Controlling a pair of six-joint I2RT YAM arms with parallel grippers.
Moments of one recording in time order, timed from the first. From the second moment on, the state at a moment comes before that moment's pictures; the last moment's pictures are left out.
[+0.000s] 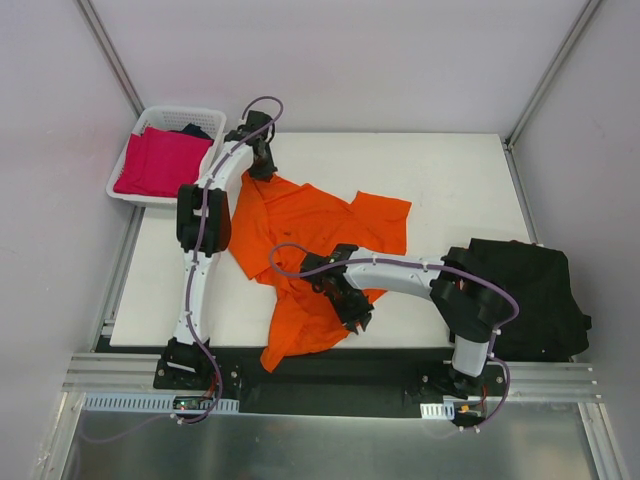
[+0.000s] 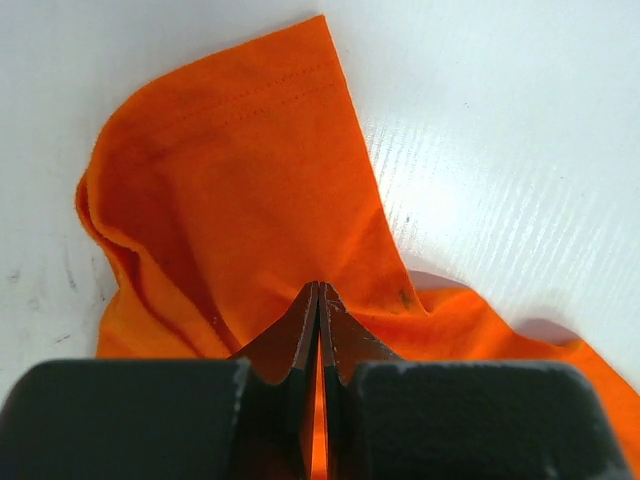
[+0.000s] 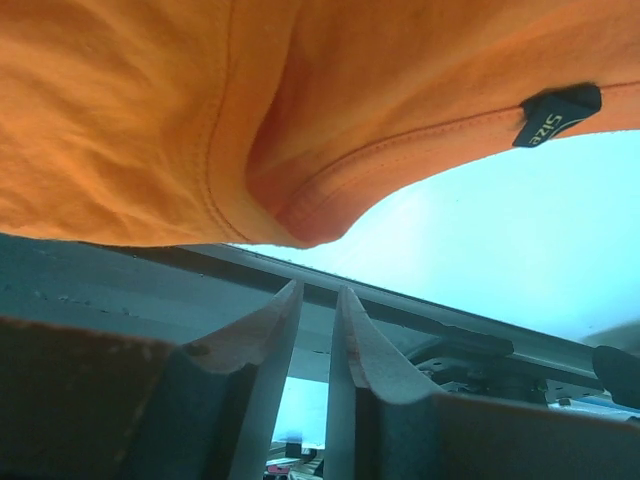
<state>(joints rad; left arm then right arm) -0.21 2.48 2.24 -0.80 -0.06 -0.44 1.10 1.84 1.26 -1.13 0.05 0.63</state>
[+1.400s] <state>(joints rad) -0.18 2.60 2.40 -0.78 -0.02 -0.48 1.13 1.64 1.03 -1.07 0.07 0.78</state>
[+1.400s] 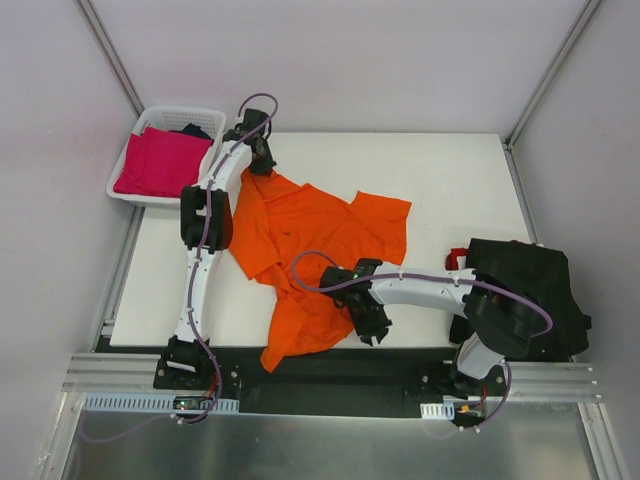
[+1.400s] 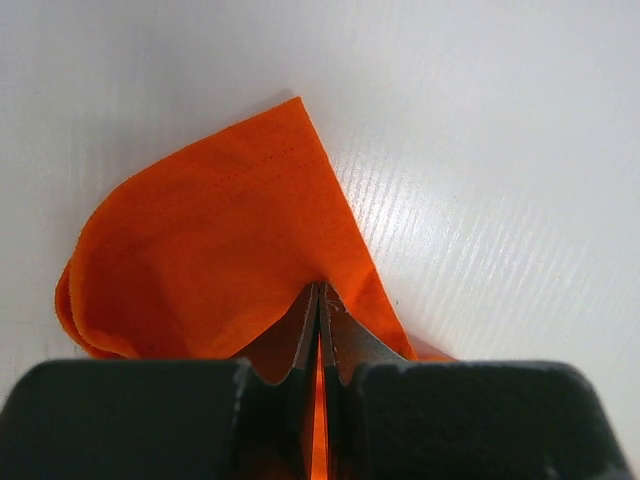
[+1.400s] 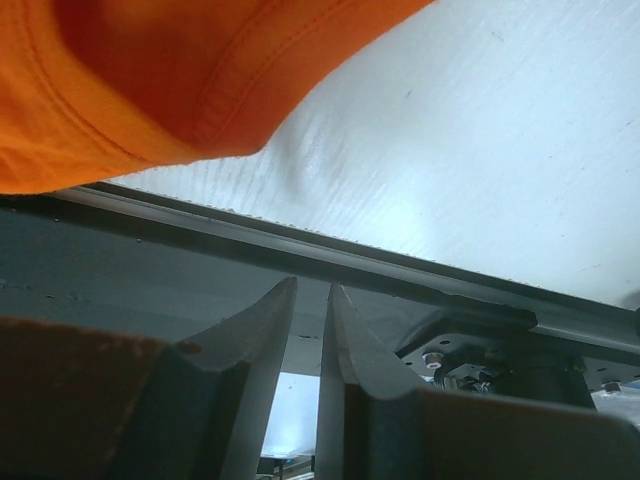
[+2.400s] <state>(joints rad) -0.12 2.42 2.27 -0.63 0.21 -0.57 1.26 1.70 1.22 -1.14 0.09 0.85</state>
